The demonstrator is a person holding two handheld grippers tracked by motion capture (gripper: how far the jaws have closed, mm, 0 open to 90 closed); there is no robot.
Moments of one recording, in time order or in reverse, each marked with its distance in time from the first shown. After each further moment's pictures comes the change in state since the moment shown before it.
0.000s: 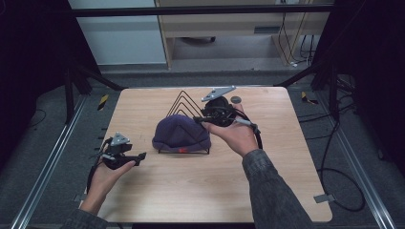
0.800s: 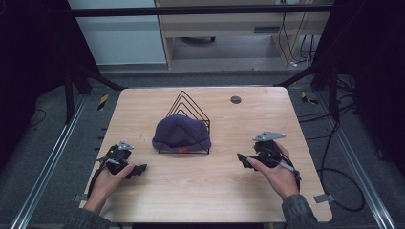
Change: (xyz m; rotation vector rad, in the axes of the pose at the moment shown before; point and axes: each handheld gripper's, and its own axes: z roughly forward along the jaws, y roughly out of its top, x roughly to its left) left arm 0.003 -0.025 0.027 0.178 0.025 -0.004; right arm -0.042 -0.186 -0.033 0.096 -0.200 0.244
